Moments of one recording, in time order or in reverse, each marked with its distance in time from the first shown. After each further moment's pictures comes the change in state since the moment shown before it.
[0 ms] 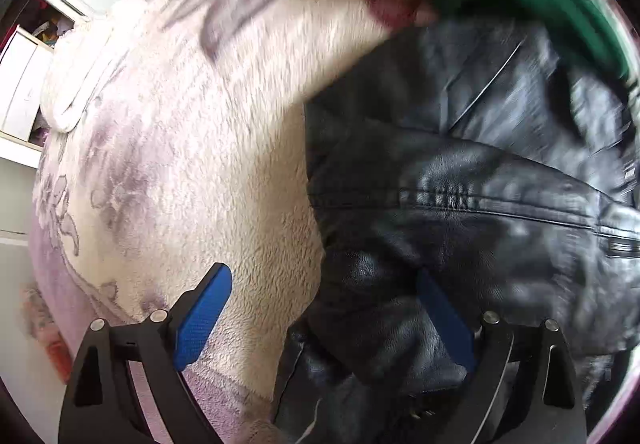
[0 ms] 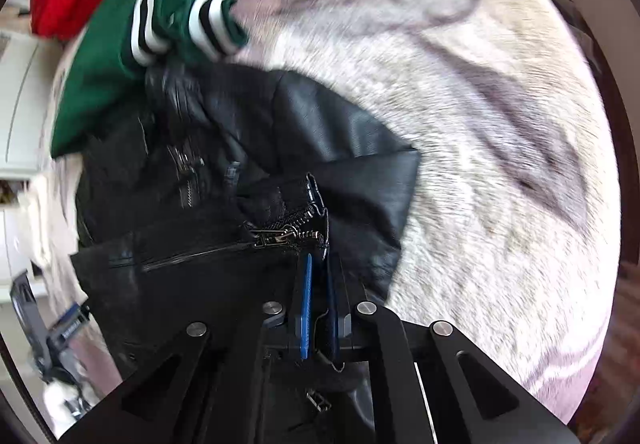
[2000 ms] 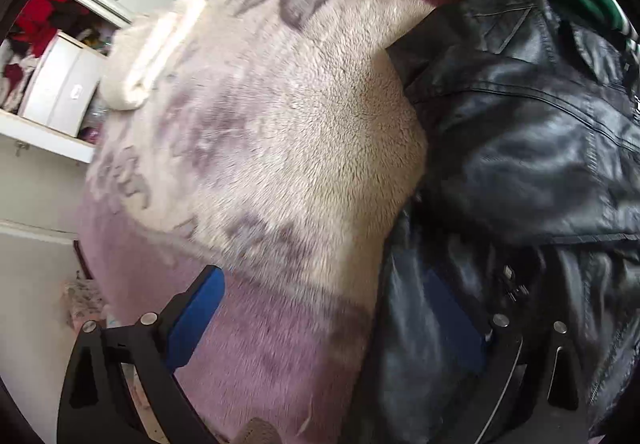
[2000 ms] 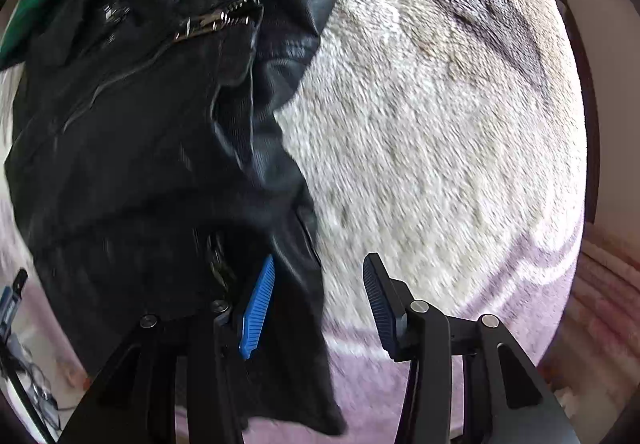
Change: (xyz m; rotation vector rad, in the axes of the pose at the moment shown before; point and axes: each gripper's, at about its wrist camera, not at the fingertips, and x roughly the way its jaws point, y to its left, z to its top) left arm -0.059 0.016 -0.090 0.021 -0.015 0.222; right arm 0.037 0.042 -0.124 -0.077 0.270 -0.208
